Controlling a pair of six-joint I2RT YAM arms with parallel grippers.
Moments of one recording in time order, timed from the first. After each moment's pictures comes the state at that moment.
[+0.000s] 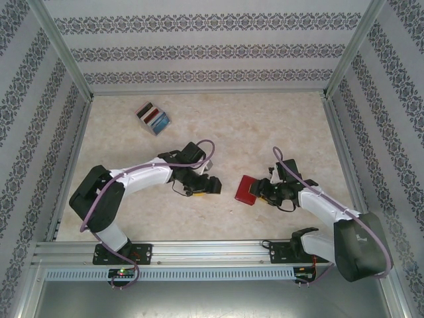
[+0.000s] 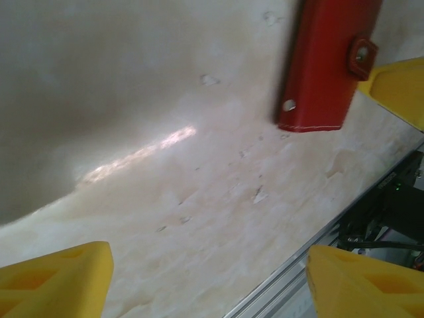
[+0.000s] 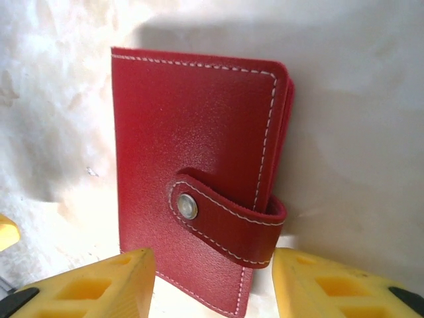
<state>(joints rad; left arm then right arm) -0.69 1.66 1.02 -0.51 0.53 -0.64 0.23 1.17 0.43 -0.36 -0.50 0.69</state>
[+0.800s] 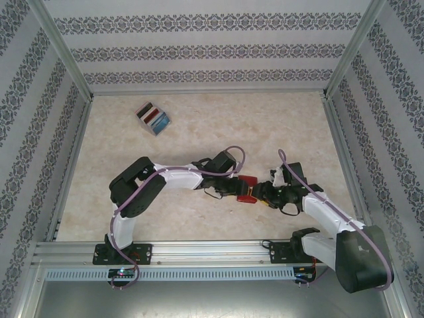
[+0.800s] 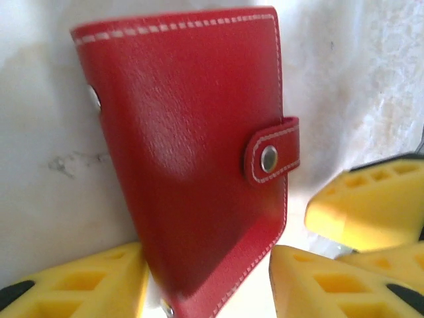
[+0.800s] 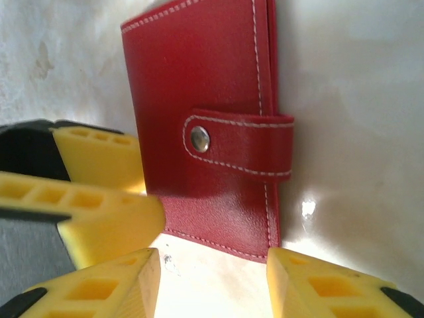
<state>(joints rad) -0.87 1.99 1.18 -0.11 0.46 -0.82 0.18 1.07 0.38 -0.41 -0.61 0.64</state>
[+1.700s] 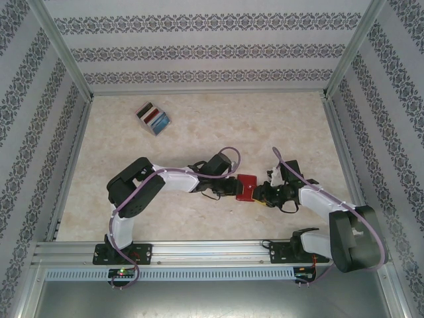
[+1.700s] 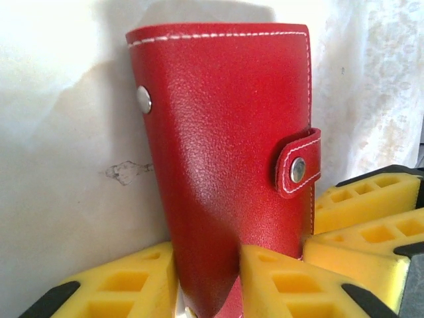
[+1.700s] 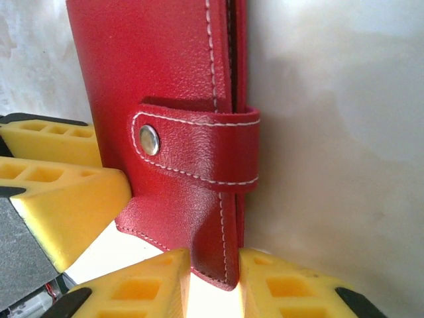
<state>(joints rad) -0.84 1.97 1.08 0.03 0.44 -0.86 0.17 1.23 0.42 -0.39 -0.65 0.55</state>
